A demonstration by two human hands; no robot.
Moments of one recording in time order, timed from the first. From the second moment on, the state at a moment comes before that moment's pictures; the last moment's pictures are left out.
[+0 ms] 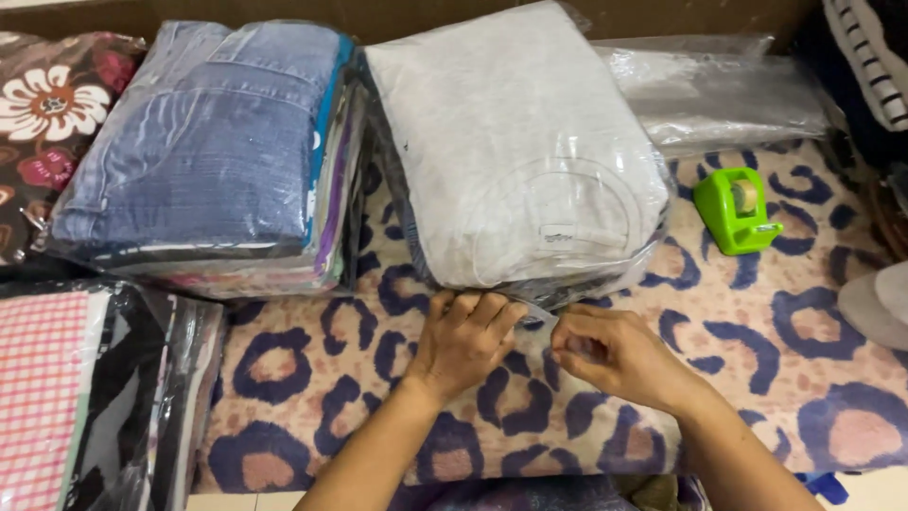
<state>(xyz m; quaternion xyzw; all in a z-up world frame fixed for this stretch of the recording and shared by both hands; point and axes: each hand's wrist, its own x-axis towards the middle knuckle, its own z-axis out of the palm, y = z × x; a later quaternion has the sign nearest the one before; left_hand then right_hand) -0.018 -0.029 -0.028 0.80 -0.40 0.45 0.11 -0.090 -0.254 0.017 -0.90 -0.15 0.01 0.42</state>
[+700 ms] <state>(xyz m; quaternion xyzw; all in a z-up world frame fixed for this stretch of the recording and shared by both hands) -0.020 -0.032 -0.020 0.78 -0.39 0.47 0.12 -0.083 -0.236 -0.050 -0.92 0.01 -0.24 0.31</state>
